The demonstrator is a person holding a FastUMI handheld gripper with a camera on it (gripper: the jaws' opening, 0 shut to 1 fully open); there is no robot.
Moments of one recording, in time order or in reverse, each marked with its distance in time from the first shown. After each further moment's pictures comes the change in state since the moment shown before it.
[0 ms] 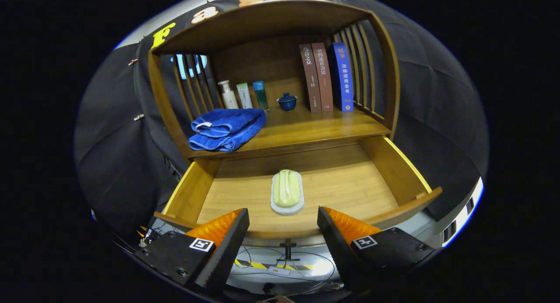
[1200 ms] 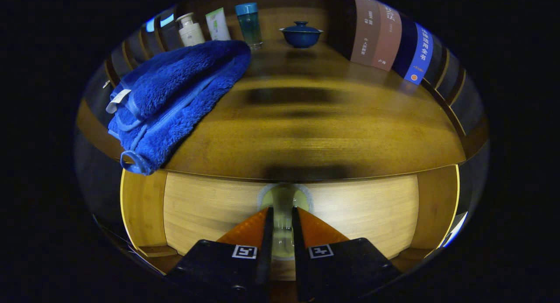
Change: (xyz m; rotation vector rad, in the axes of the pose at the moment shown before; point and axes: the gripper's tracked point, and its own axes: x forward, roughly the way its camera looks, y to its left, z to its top) arm 0.164 0.003 -0.006 -0.077 0.480 -0.051
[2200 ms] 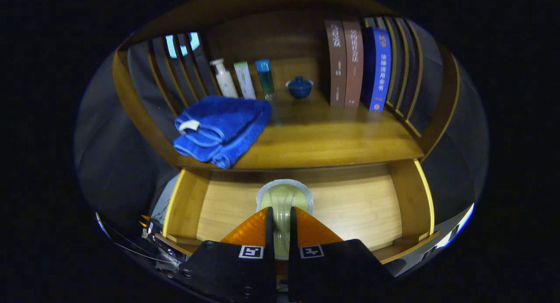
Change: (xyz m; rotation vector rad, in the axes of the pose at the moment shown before) arm -0.151 0.004 0.023 0.066 -0.372 0.090
